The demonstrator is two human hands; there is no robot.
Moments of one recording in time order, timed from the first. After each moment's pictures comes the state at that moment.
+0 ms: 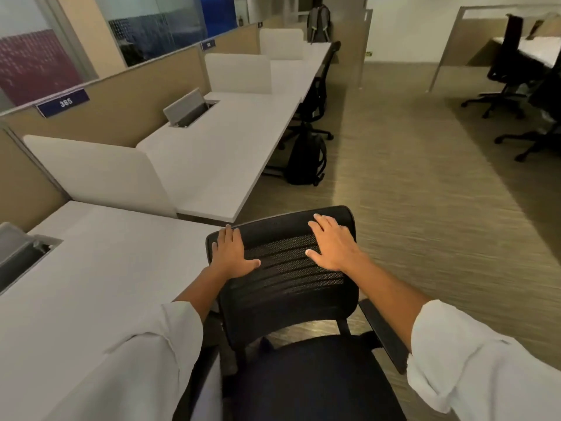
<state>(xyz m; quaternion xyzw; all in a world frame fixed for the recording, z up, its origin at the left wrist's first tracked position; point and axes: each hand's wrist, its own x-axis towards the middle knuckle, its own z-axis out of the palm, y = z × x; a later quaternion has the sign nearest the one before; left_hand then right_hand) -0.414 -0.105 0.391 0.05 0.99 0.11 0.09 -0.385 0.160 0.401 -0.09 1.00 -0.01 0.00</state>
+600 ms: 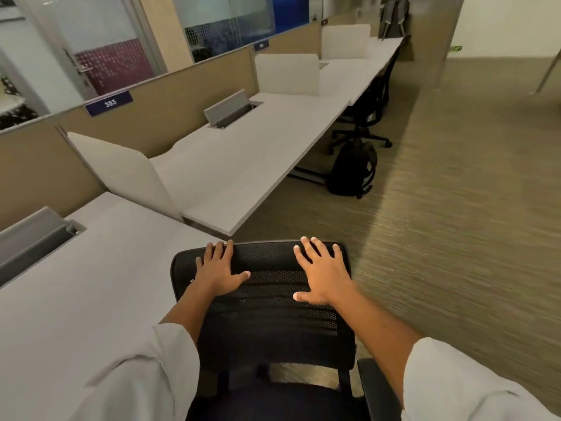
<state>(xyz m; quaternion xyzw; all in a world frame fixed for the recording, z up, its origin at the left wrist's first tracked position) -0.487 -0.045 0.338 -0.06 0.99 0.08 0.10 -0.493 0.235 0.341 -0.25 0.97 0.04 0.07</state>
